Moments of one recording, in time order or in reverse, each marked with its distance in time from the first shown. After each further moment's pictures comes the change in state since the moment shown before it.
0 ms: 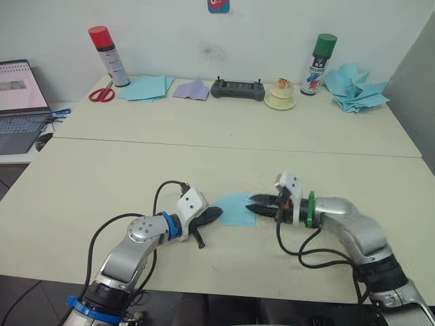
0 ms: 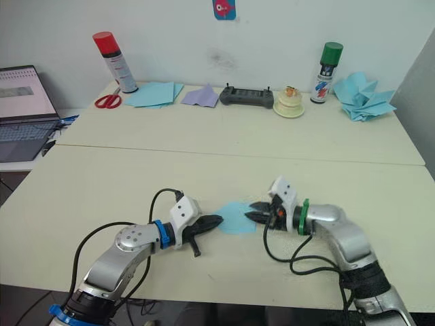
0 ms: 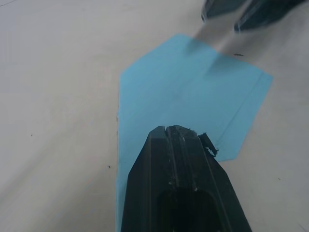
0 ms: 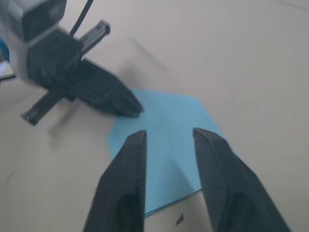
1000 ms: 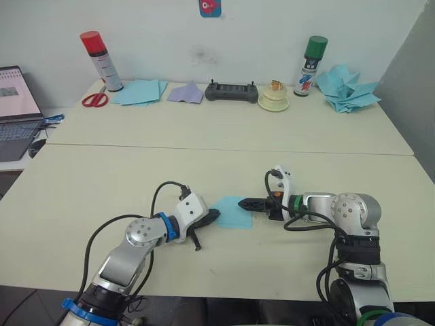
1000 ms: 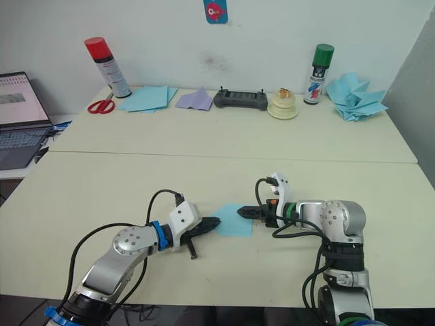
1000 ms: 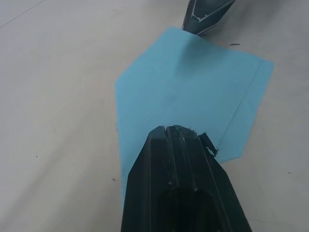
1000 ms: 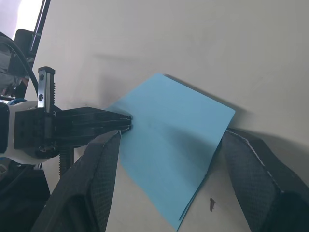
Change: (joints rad) left arm 0.028 0.030 -0.016 0.005 0.079 -0.090 -0.015; right arm -0.190 0.315 -0.310 0.114 0.182 0.795 -0.396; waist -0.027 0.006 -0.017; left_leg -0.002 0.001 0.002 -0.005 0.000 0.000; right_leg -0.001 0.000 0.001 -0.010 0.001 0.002
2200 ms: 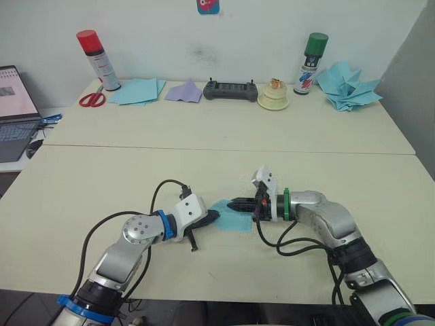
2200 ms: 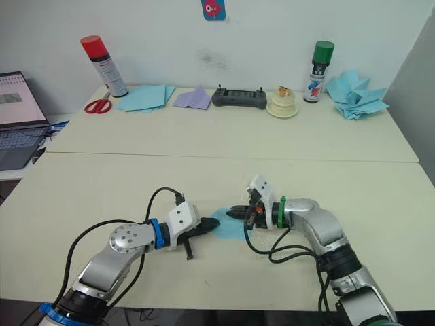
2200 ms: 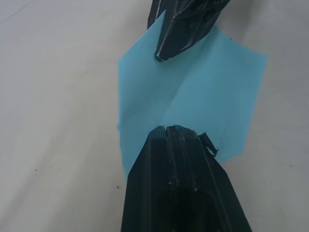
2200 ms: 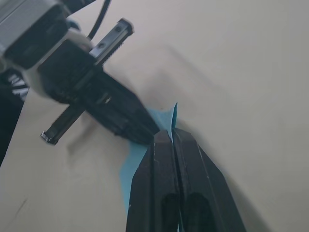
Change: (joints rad) left arm -0.018 0.061 -0.005 0.000 0.005 -0.033 -0.075; right arm 0.060 -0.221 0.503 0.081 -0.264 -0.949 0.515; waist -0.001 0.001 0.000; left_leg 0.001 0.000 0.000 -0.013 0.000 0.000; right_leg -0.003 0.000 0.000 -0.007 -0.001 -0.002
